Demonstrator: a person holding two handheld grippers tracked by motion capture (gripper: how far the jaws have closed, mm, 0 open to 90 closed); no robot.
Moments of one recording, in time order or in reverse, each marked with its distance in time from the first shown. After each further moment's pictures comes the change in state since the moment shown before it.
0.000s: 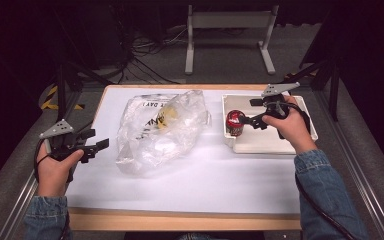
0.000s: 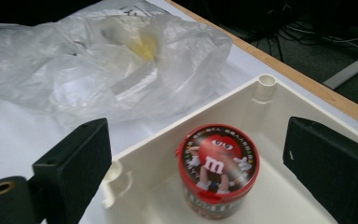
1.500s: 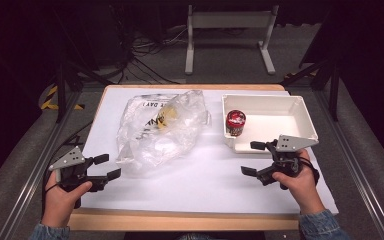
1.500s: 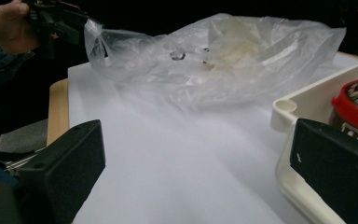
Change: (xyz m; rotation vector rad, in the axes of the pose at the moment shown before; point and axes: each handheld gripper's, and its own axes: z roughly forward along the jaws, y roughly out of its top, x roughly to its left) left arm -0.051 -0.049 0.000 0.032 -0.151 0.075; right arm 0.108 -0.085 -0.040 -0.195 0.173 0.023
